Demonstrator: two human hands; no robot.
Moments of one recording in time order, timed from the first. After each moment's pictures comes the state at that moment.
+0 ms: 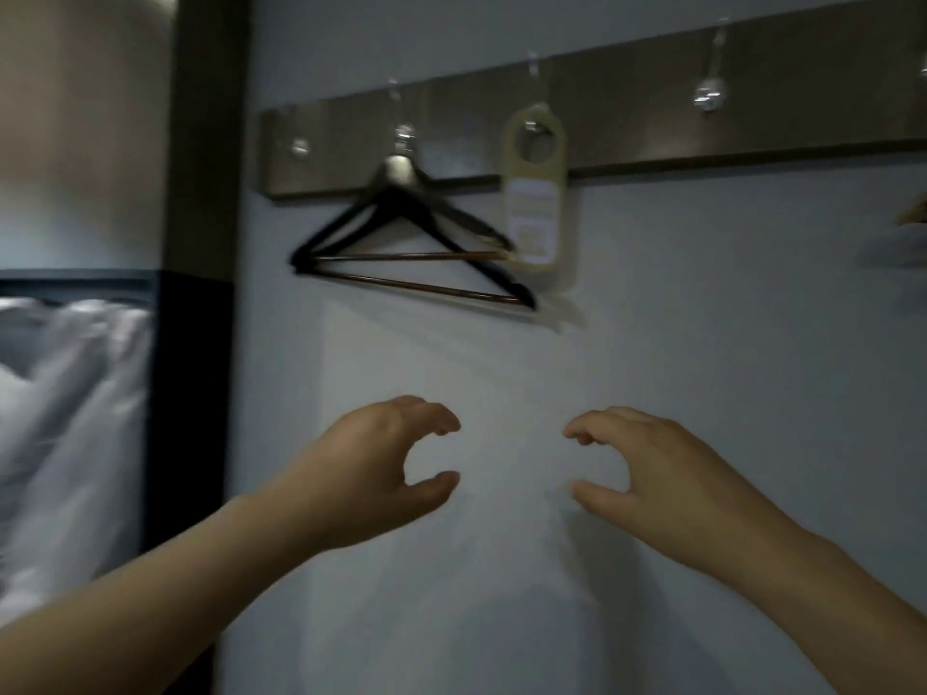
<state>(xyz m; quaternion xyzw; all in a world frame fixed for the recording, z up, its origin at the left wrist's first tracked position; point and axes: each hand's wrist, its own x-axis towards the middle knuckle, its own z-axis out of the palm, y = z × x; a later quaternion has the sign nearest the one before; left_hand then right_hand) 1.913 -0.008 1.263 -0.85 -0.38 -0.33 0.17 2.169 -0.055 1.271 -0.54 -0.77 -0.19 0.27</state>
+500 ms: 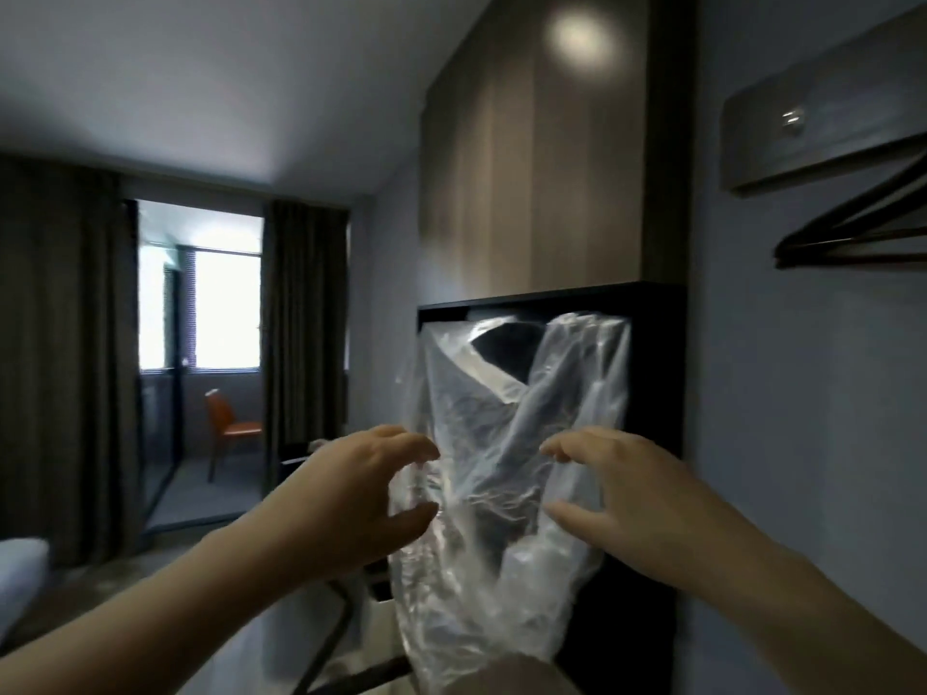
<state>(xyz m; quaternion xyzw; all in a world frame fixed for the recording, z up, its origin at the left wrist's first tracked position) 1.487 -0.182 1.236 -0.66 -0.68 -0.21 0.23 1.702 -0.036 1.242 -0.22 -0.92 -0.04 0.31</state>
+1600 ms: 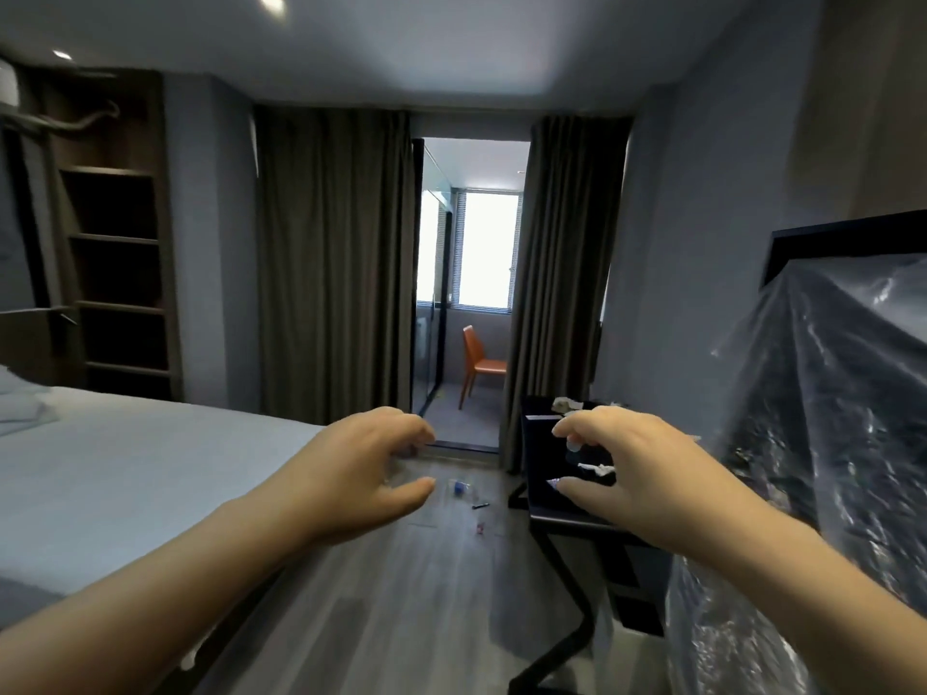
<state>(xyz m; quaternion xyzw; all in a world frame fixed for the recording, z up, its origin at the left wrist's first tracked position) 1.027 -0.150 1.167 -0.41 -0.87 -0.19 0.21 1.128 0.100 1.186 0.05 -0.97 0.02 0.23</state>
